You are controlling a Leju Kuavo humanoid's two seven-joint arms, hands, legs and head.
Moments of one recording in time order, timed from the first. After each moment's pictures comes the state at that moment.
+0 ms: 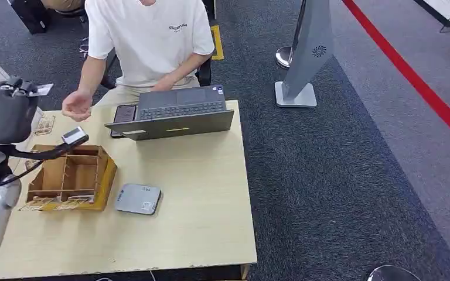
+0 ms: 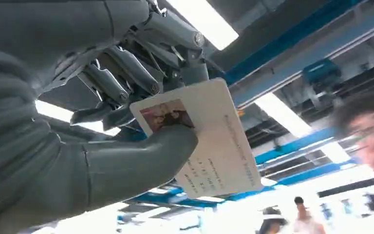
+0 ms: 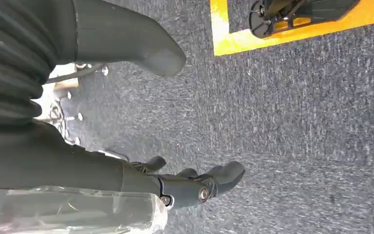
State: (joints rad) left arm -0.60 0.42 -0.16 -1.32 -1.39 0.39 -0.08; right arm -0.10 0.26 -1.14 -0.19 1.30 -0.36 -0.01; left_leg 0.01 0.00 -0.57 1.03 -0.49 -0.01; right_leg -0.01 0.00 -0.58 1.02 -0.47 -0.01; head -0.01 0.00
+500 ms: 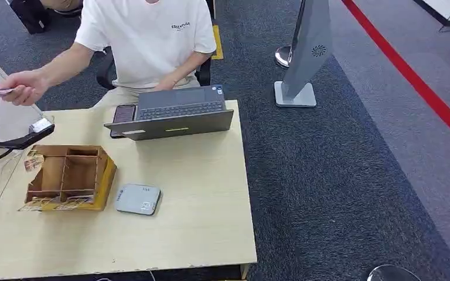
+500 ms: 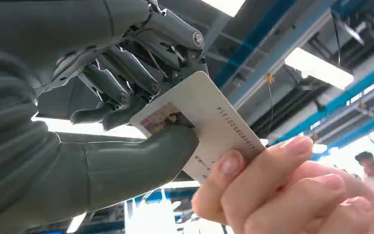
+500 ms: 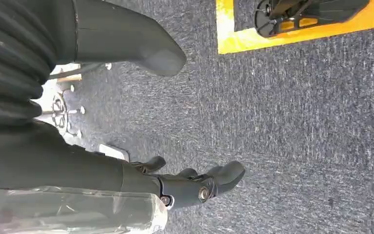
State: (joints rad) left arm -0.76 0.49 -0.16 -0.88 -1.49 0.50 -0.03; right arm -0.10 0.26 -1.11 -0.19 1.31 -0.35 0.01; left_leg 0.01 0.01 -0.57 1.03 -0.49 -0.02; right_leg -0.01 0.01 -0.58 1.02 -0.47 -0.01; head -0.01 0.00
